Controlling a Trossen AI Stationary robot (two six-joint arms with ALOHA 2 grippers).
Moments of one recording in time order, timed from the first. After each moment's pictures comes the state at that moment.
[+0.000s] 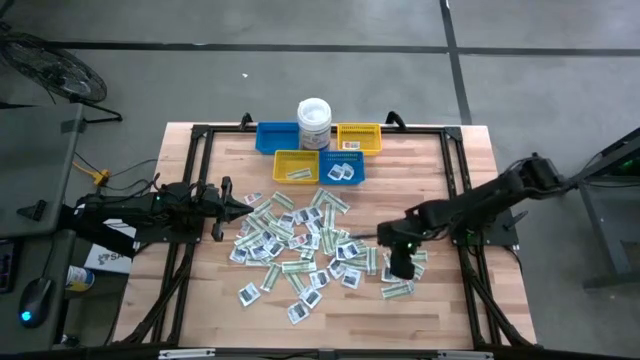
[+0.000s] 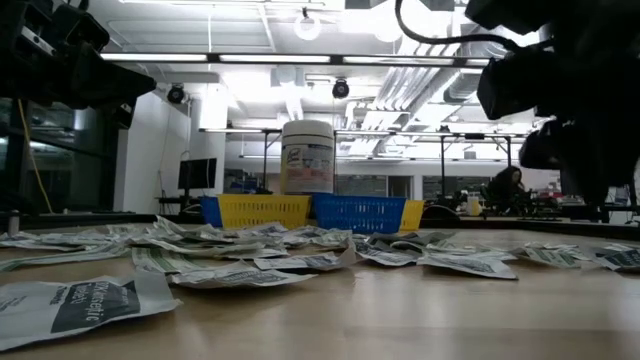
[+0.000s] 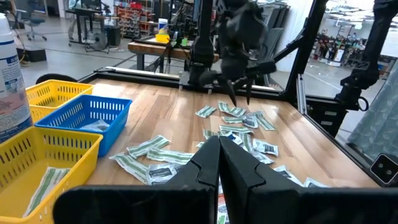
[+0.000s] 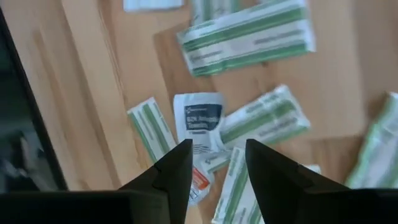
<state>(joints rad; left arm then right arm) -0.02 0.01 0.04 -0.05 -0.01 -0.14 0.28 1.43 0.77 -0.58 -0.30 0.59</state>
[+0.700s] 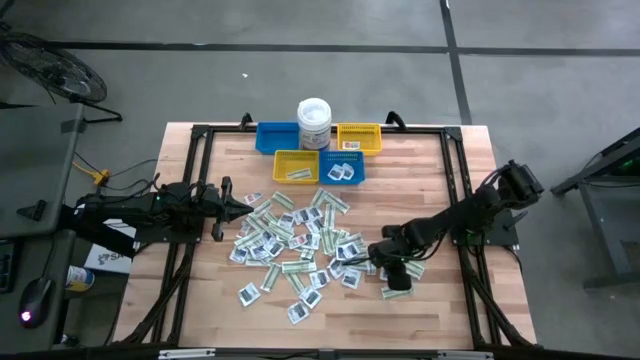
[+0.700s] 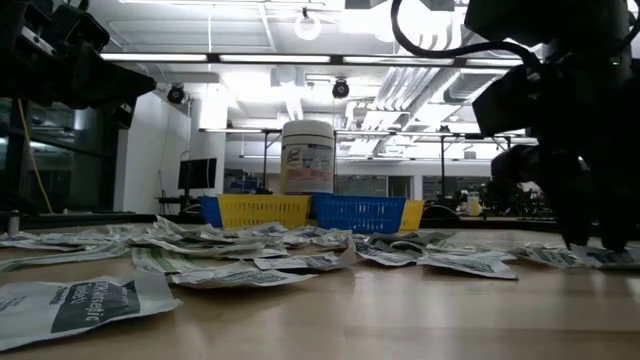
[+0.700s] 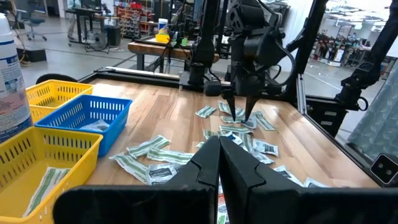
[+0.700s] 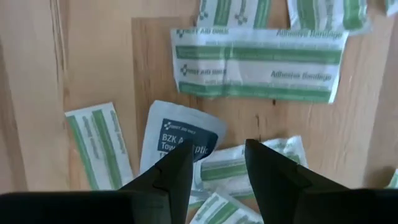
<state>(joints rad) -0.02 0.01 0.04 -0.05 -0.01 -0.14 0.38 1.62 0.84 -0.55 -0.10 0.39</state>
